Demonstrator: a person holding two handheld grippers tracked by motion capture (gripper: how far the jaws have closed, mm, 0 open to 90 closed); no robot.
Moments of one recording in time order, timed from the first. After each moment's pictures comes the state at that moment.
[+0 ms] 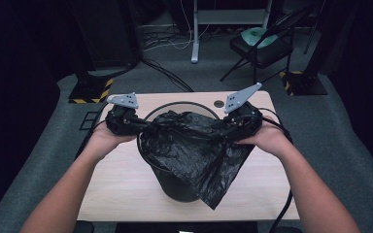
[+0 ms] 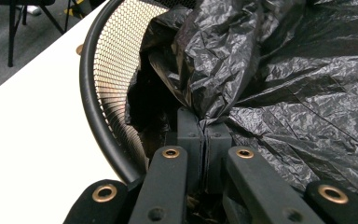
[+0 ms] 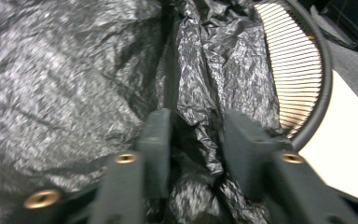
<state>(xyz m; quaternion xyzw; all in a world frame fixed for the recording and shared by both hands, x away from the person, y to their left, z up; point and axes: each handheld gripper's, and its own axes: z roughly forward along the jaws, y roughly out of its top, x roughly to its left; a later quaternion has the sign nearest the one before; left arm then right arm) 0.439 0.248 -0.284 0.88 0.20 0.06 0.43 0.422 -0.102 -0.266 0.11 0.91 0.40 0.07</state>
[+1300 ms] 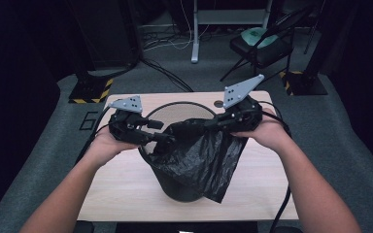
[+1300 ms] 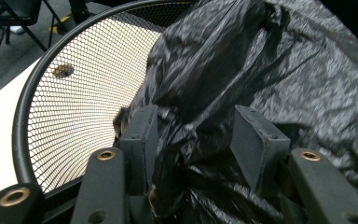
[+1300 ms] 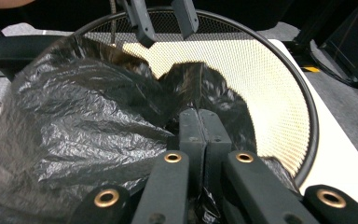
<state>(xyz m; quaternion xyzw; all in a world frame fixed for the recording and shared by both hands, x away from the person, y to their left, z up) 0.412 0.228 -0.267 0.87 0.17 0.05 0.45 0.414 -0.091 -0.235 0.06 0.90 0.43 0.09</state>
